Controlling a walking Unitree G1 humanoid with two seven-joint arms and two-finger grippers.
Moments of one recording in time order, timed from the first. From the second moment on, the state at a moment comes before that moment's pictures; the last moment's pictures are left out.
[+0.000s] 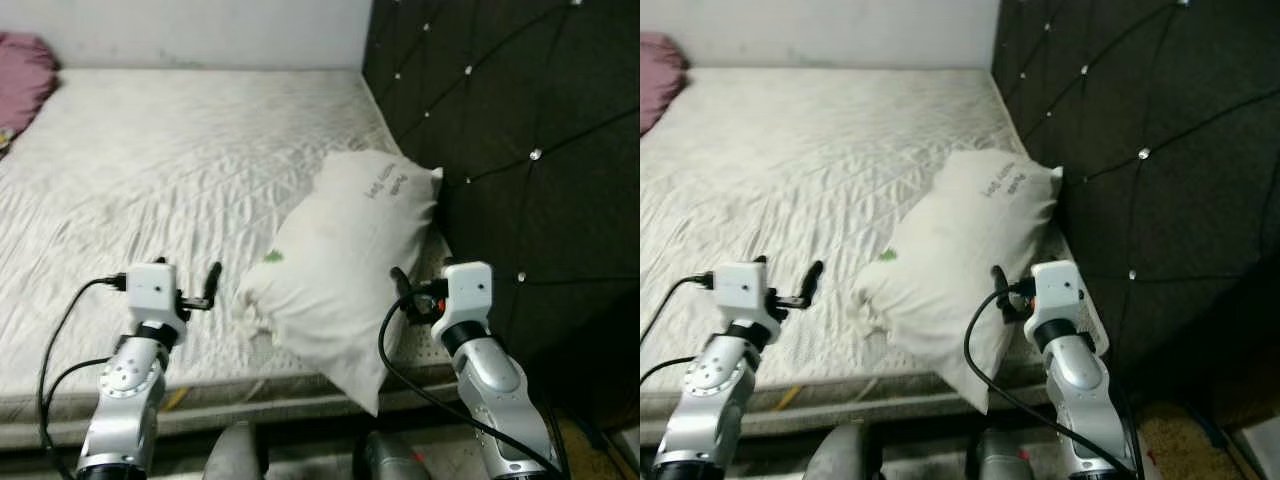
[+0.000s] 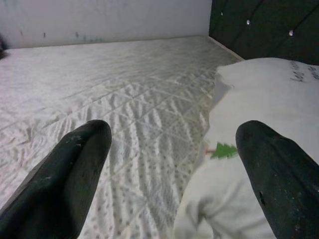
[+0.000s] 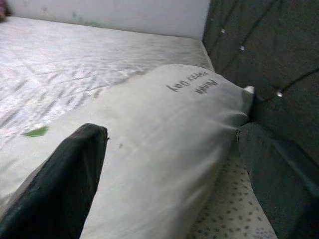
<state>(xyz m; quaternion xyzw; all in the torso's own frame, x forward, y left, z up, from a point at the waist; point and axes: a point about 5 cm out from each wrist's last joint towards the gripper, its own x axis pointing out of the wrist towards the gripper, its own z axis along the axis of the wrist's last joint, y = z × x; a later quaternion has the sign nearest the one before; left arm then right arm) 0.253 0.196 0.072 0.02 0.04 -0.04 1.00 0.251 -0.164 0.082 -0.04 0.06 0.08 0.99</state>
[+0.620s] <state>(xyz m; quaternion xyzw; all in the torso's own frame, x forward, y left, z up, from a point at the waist) 0.253 0.196 0.070 0.02 0.05 -0.02 1.00 0.253 -0.168 0.085 -0.03 0.05 0.08 0.99</state>
